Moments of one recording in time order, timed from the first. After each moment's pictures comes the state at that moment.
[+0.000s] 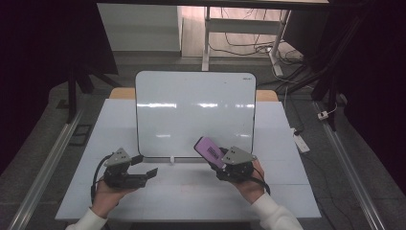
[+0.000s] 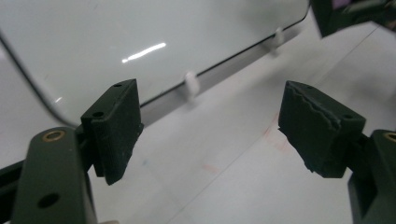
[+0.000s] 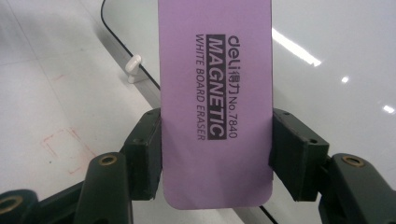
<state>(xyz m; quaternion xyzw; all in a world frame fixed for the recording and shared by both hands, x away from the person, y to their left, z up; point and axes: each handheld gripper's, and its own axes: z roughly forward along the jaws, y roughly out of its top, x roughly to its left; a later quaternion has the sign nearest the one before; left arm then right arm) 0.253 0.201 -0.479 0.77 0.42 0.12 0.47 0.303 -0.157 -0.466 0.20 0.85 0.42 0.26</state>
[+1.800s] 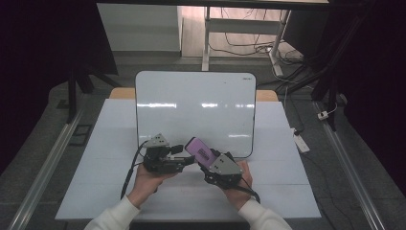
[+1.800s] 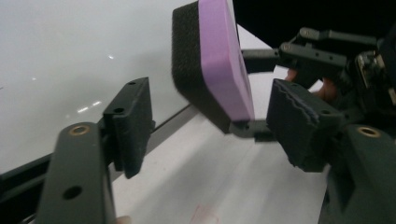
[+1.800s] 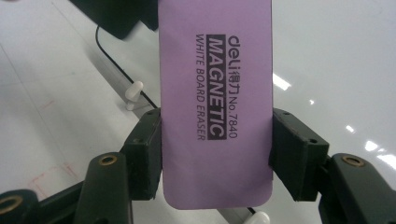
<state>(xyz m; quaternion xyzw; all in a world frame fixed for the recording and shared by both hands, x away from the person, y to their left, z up) 0.295 0.111 -0.458 0.76 0.39 0.04 0.52 0.285 -0.125 -0.482 0.20 0.81 0.45 0.32</state>
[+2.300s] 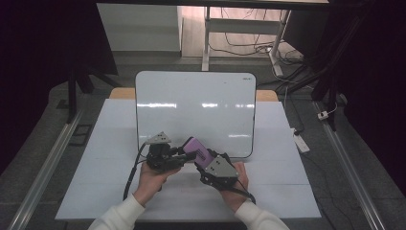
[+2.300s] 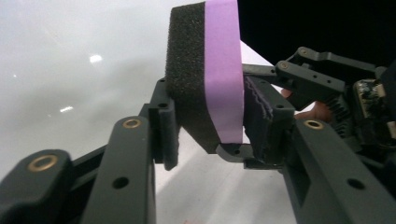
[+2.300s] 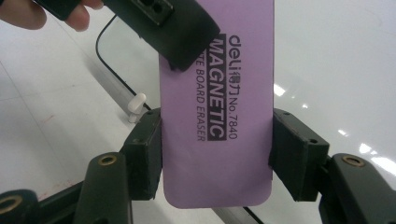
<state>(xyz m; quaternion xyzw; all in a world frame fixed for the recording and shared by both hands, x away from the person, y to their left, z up) 0.301 0.109 -0.459 0.74 0.39 0.02 0.54 0.280 -0.115 -0.485 0.20 0.80 0.46 0.34</state>
